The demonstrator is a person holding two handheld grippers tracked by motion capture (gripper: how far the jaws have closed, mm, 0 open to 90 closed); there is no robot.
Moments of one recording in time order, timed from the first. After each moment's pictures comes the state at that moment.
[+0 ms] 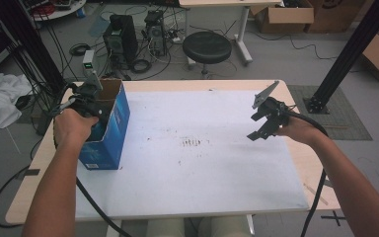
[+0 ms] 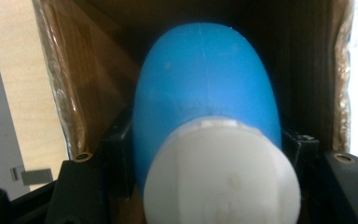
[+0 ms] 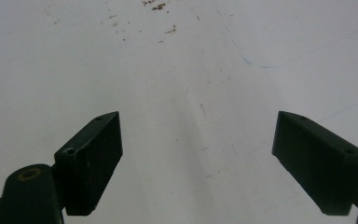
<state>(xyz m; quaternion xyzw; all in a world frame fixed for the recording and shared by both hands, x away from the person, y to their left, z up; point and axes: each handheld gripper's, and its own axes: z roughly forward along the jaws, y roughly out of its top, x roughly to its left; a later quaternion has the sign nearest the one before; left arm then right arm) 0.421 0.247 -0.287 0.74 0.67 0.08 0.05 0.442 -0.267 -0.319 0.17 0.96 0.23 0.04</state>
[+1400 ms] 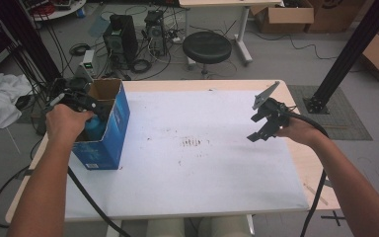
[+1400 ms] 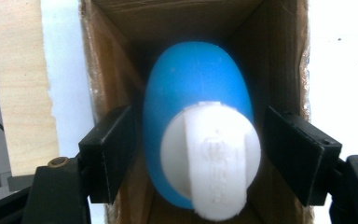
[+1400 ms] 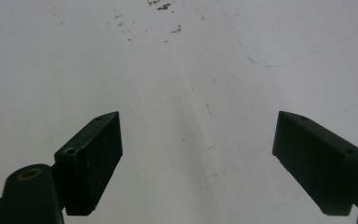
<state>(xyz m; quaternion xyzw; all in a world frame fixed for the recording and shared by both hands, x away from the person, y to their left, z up) 0.415 0.261 -0.263 0.72 0.68 0.08 0.11 0.438 -0.267 -0.319 0.17 0.96 0.23 0.04</state>
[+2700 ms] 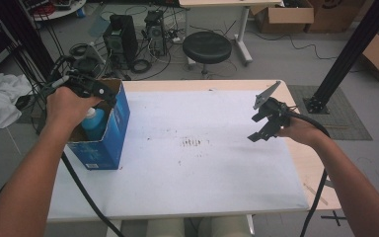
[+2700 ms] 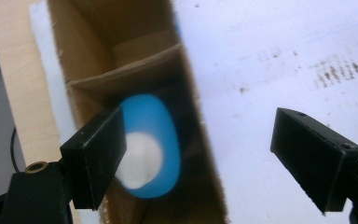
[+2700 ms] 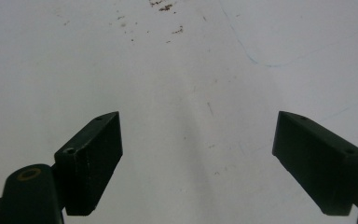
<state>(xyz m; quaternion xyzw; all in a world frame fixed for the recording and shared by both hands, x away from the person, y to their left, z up) 0.407 0.219 -0.206 0.78 0.60 0.12 0.14 0.435 -0.267 -0.315 0.17 0.96 0.23 0.04</state>
